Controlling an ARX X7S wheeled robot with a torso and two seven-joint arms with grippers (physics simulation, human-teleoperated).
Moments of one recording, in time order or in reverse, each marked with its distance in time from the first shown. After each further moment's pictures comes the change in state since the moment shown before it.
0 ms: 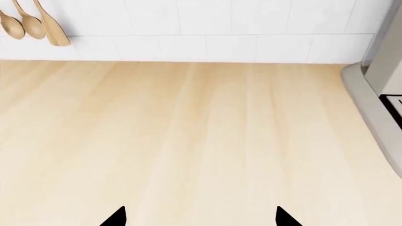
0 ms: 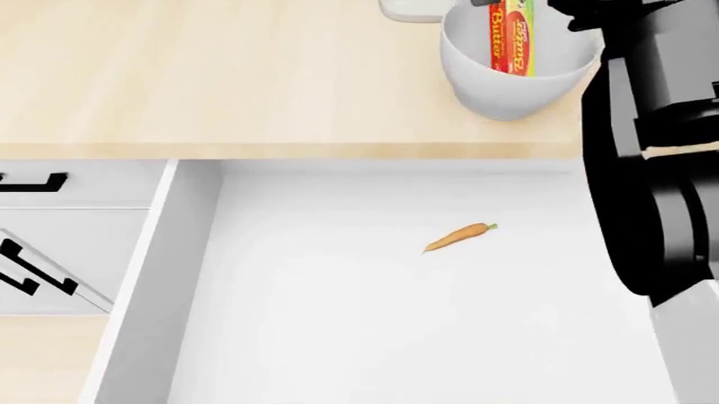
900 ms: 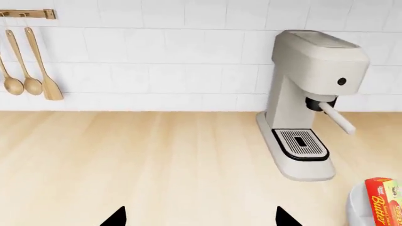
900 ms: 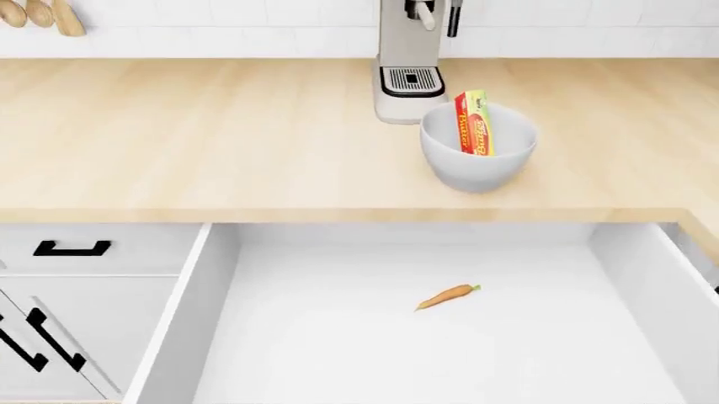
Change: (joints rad) left arm 0.246 -0.328 -0.431 0.881 -0.656 -0.622 -0.636; right arm -0.018 0.369 -0.135 -0.785 0.441 0.682 0.262
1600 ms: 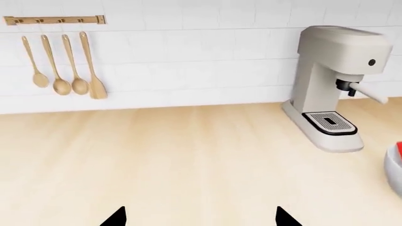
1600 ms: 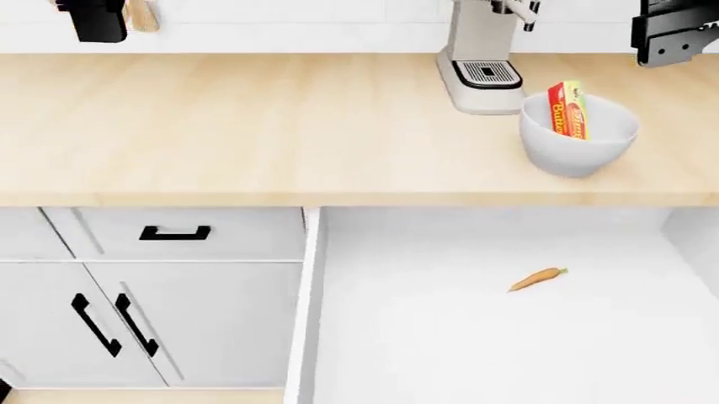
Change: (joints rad) left arm 0.129 -0.188 -0.033 0.254 -0.559 0.006 -0.362; right arm -0.054 0.389 -0.240 -0.383 1.543 0.047 1.020
